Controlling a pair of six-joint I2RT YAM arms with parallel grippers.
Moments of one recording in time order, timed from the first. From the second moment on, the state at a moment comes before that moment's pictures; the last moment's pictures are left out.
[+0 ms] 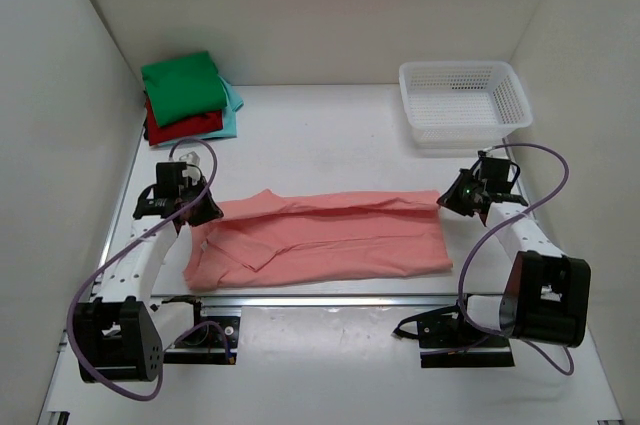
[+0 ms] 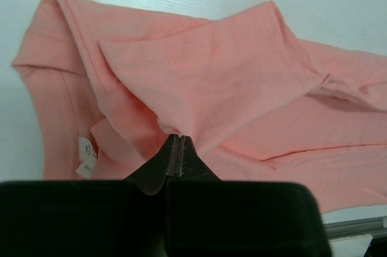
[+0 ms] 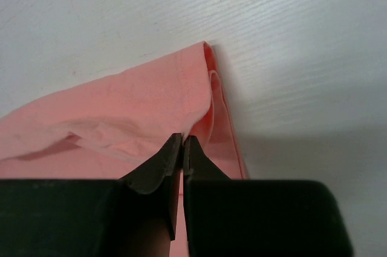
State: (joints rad) left arm 0.03 1.10 0.72 -0.53 0.21 -0.34; right arm -0.15 1.28 0.67 -0.24 -0.26 0.40
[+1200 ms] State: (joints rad) left arm -0.01 0.80 0.65 -0.83 -0.03 -0.54; right arm -0.17 1.12 0.54 -0.40 -0.16 0.48
